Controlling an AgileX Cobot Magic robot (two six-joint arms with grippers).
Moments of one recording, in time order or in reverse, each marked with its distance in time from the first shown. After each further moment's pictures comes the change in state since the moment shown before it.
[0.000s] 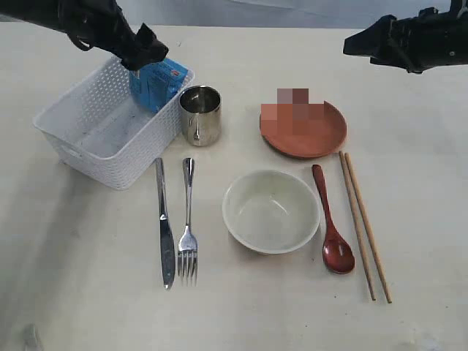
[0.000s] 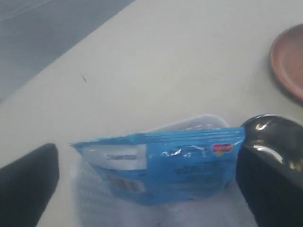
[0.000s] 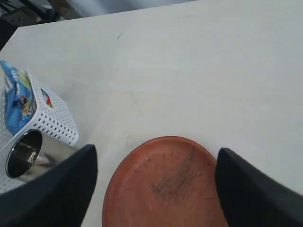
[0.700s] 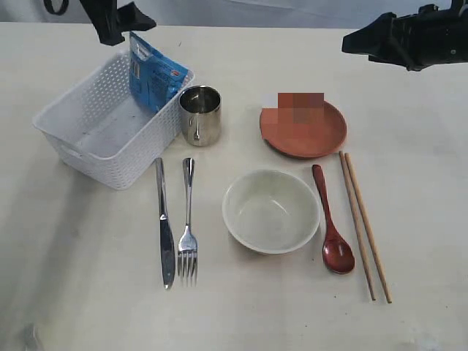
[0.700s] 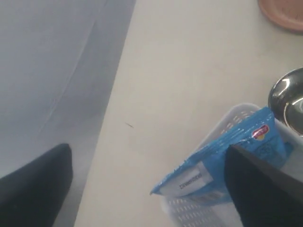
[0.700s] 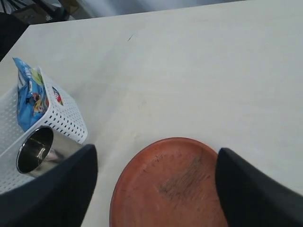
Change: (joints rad) left arm 0.000 0.000 -0.211 0.296 0.169 0.307; right arm 0.000 -0.010 0.000 -0.002 0.028 -0.016
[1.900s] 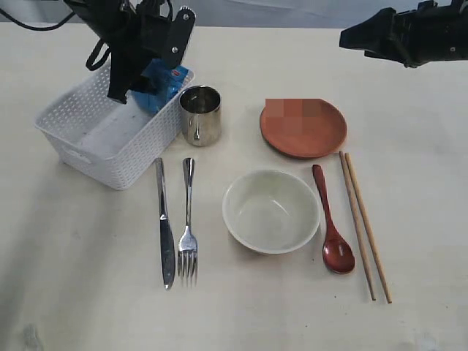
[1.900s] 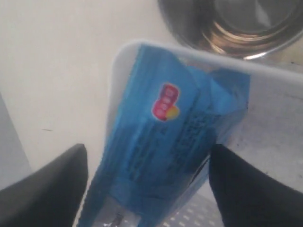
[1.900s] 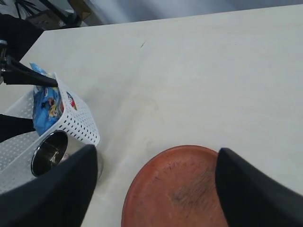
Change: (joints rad) left arm -0.118 0.292 -0.116 0.495 0.082 -0.003; right arm 0.000 0.000 0.000 0.037 0.038 -0.029
